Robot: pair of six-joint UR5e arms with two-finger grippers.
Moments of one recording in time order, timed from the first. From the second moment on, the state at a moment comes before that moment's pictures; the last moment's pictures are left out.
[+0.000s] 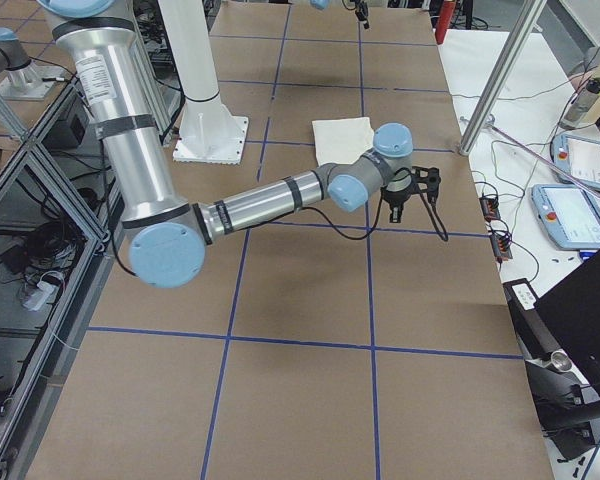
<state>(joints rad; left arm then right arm) -1.32 -1.64 -1.49 -2.52 -2.23 -0.53 1.31 -1.40 1.74 -1.27 2.28 0.72</state>
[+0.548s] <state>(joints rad) -1.59 -1.75 -1.60 -1.84 -2.24 0.01 1.52 -1.55 1.93 -1.53 2.30 0.31</state>
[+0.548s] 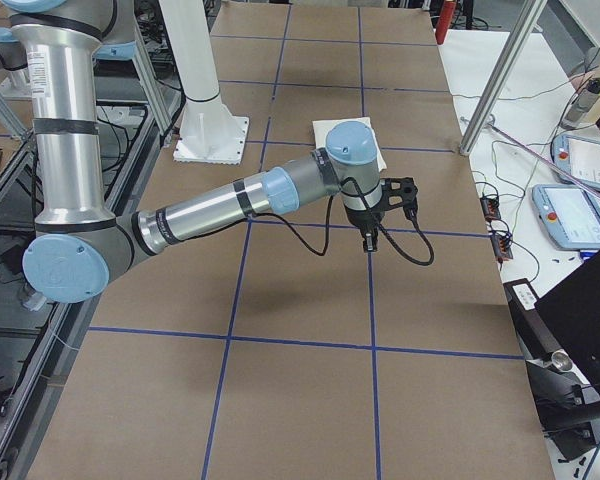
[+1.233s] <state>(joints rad) -1.61 -1.51 -1.74 -1.65 -2.29 0.04 1.52 -1.70 1.93 -1.67 2.32 0.12</state>
